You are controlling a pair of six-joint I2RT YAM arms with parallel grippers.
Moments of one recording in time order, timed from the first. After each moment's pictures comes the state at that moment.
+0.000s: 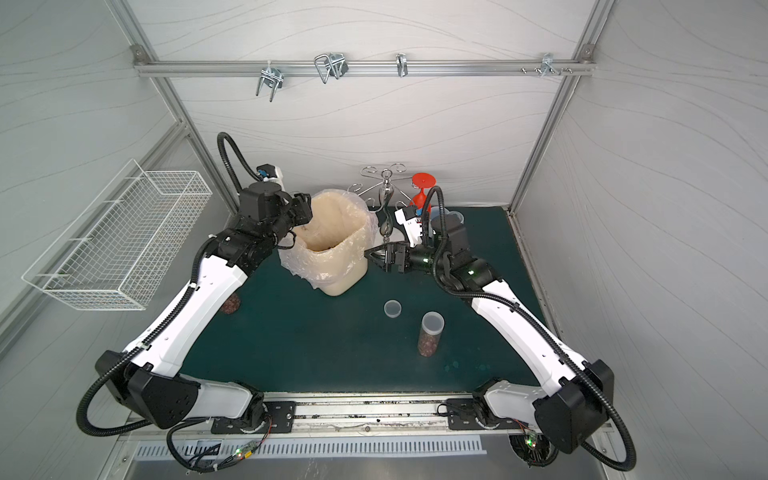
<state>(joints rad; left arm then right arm) -0.40 1.40 1.51 -0.48 -0.33 -0.36 0.57 1.22 1.16 -0.28 -0.64 0.50</state>
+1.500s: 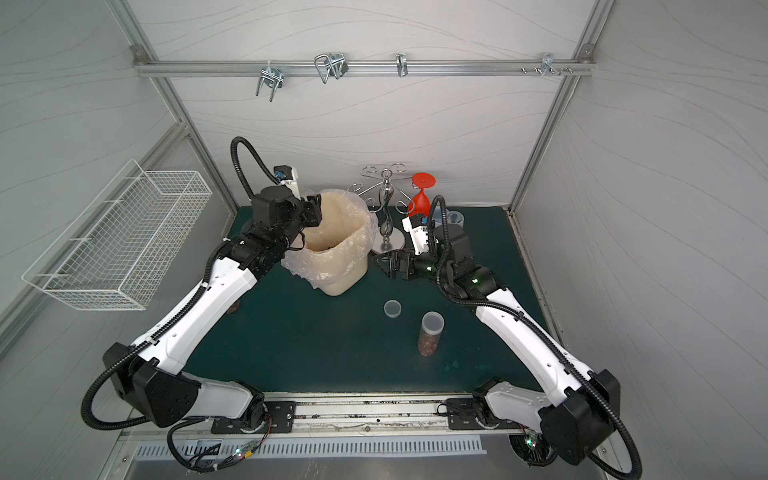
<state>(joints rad) -0.43 1.40 1.44 -0.34 -0.38 -0.24 0.57 1.17 1.08 -0.31 -0.53 0.45</state>
